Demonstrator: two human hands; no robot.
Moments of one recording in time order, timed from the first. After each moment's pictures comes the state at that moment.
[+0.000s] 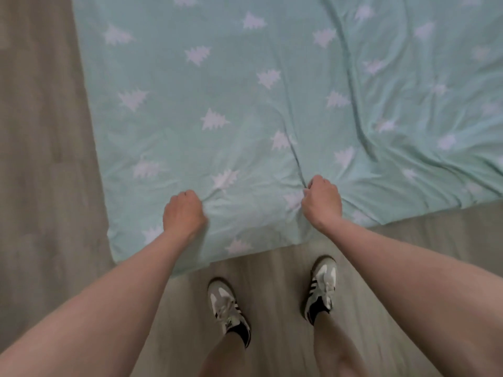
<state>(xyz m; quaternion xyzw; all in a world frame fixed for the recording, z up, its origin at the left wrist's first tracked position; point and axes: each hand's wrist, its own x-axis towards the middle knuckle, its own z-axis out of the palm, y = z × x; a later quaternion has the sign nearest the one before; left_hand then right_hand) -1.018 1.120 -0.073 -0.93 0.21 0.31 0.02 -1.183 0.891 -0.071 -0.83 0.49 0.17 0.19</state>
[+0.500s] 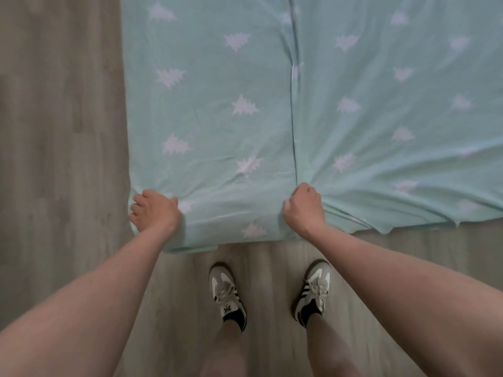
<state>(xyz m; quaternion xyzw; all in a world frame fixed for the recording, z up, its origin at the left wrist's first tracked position) -1.010 1.198 -0.062 -0.96 -0.13 0.26 0.00 -1.163 0.968 -0.053 -0.83 0.43 0.25 0.24</state>
